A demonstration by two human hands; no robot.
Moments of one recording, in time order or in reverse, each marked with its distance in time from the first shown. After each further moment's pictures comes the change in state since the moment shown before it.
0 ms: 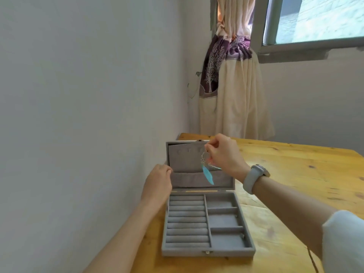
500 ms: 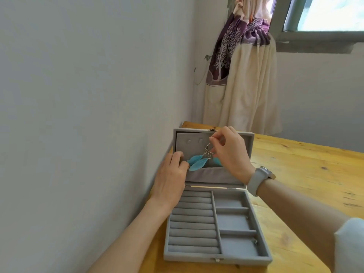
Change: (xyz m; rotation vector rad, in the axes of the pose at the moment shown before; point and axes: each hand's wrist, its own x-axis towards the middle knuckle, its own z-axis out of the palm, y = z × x) left_hand 0.007 -0.019 0.038 0.252 0.162 0.434; right_hand 0.012 0.025 0.043 -0.063 0.093 -0.193
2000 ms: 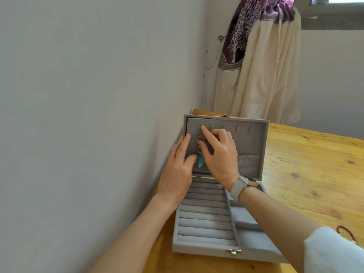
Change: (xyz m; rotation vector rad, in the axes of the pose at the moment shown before) left_hand -0.009 -0.015 0.021 -0.098 0.038 -0.006; right_hand -0.022 0.019 0.072 -0.221 0.148 -0.224
